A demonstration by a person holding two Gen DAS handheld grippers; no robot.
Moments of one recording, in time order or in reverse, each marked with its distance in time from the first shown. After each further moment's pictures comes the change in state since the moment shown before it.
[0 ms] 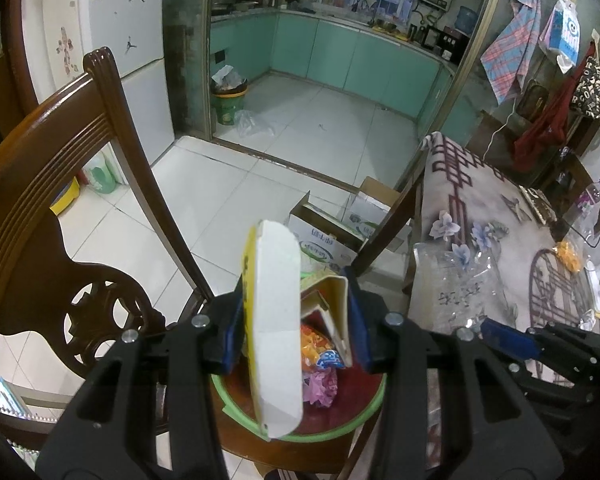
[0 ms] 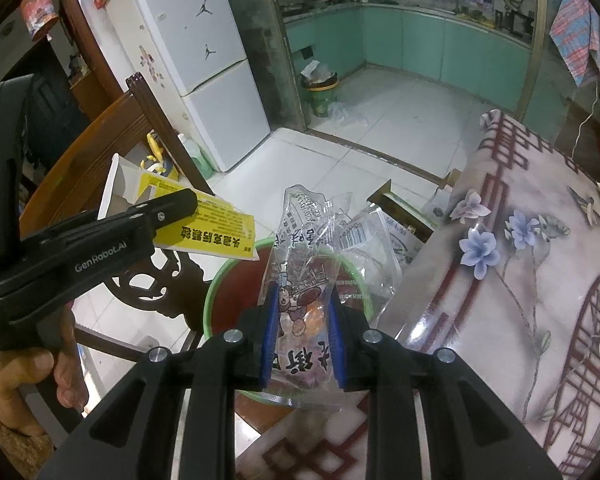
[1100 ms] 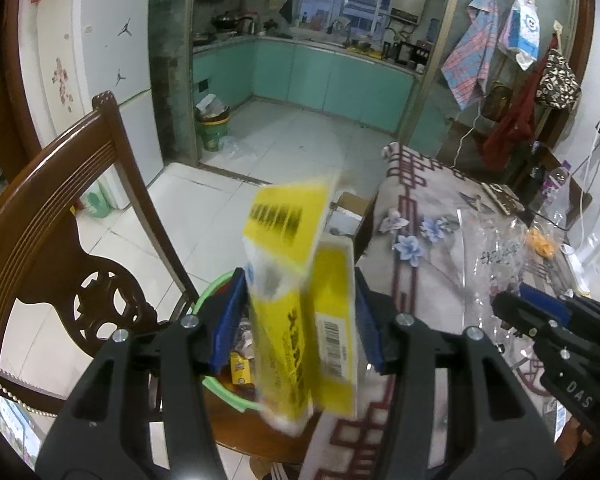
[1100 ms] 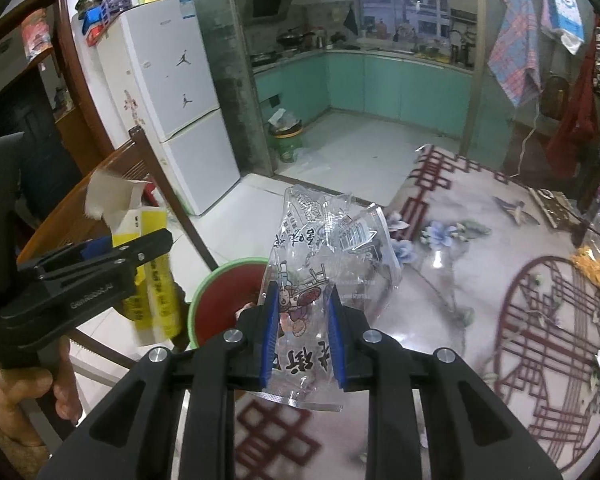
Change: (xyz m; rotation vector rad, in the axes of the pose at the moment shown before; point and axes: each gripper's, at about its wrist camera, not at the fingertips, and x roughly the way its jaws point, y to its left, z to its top) left arm -0.072 -0.045 -0.033 0.057 -0.092 -0.029; right arm -0.104 -0.020 -0.042 0.037 -0.179 -0.108
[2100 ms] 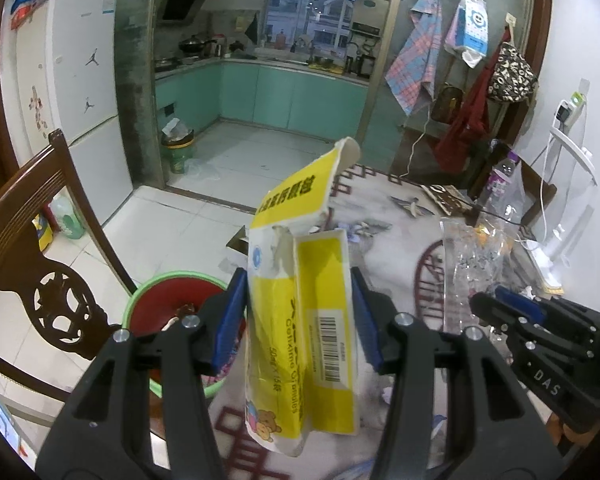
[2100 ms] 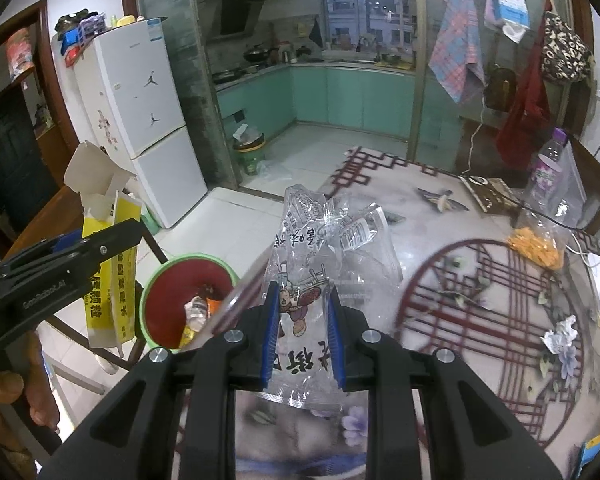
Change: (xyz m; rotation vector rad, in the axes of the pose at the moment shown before) left arm -0.041 -0.127 -0.021 0.051 -0.077 -0.079; right arm -0.079 -0.107 -0.039 0.044 -0.058 -0.088
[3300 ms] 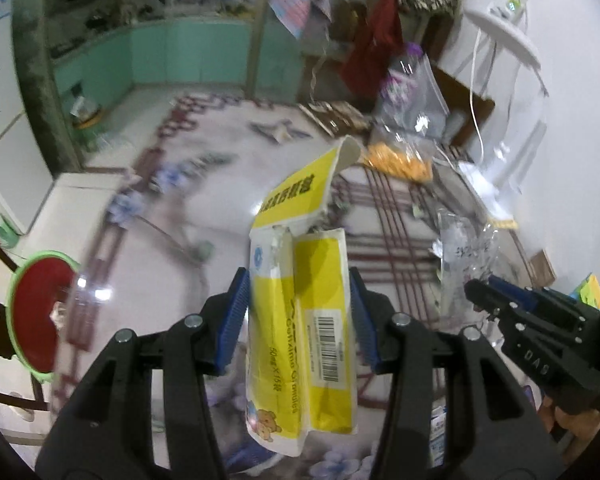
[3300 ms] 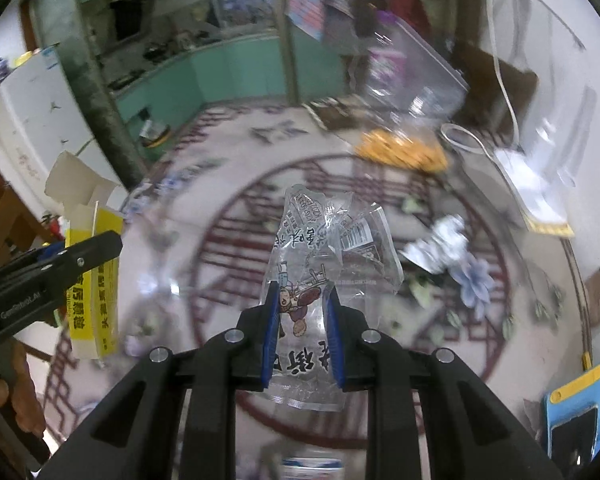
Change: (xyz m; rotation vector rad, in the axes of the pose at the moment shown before) left arm 0.074 -0.211 -0.045 0.153 0.183 -0.192; right arm -0.036 -0.220 -0.083 0.226 0.093 -0.187
